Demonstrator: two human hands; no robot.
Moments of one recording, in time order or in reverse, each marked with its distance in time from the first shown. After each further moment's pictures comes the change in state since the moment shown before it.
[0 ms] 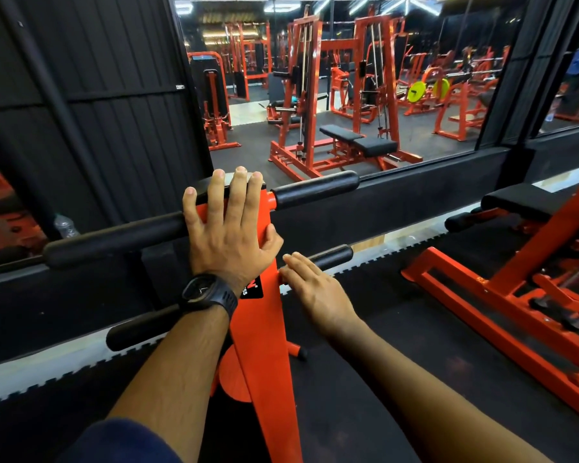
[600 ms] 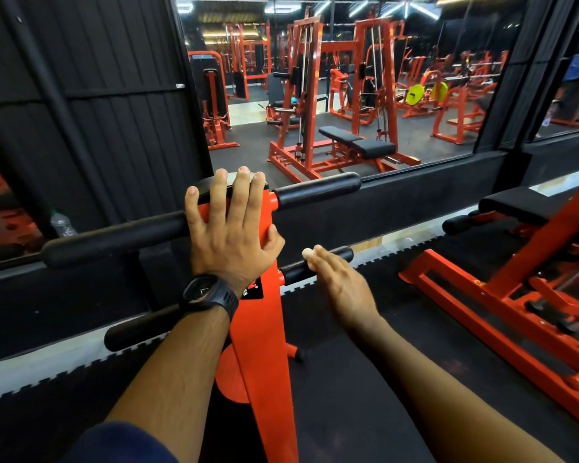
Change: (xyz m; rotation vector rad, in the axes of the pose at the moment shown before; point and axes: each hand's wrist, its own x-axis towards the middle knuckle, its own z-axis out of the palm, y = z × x) left_hand 0.000 0.001 0.000 -0.016 -0.004 -0.001; right_hand -0.011 0.032 -0.008 0.075 -0.027 0.225
